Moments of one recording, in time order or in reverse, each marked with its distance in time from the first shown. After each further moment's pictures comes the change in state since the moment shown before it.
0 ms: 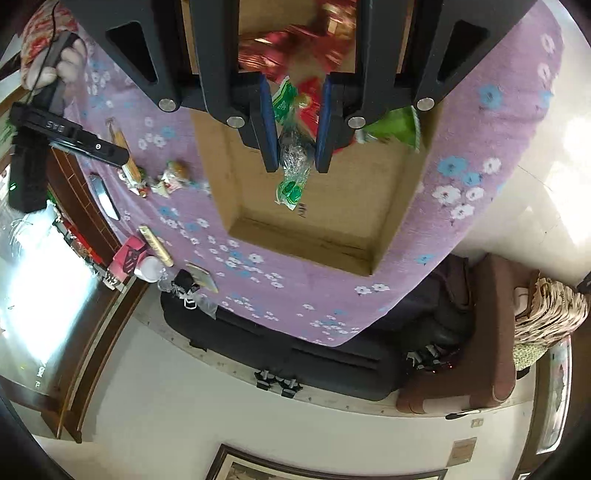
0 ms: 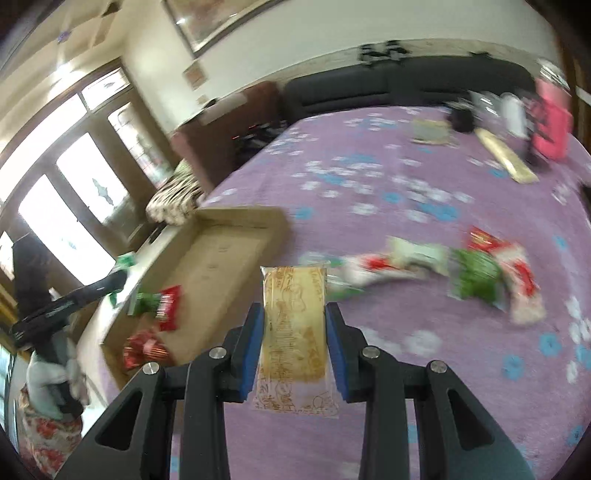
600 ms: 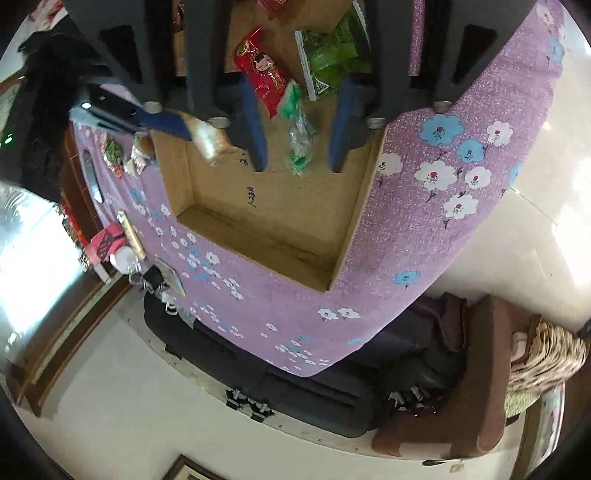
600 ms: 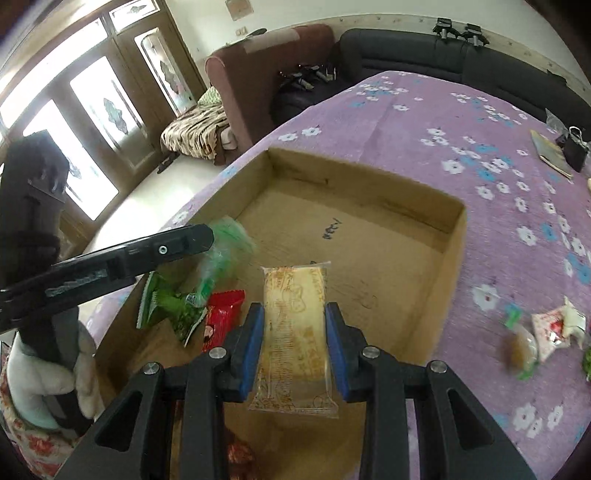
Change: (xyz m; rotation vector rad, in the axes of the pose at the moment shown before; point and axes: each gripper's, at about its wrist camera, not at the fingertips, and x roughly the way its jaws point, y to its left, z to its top) left arm 0.053 0.058 0.027 -0.152 0.101 -0.026; right arm 0.137 0.111 0.024 -0.148 0.215 -0.017
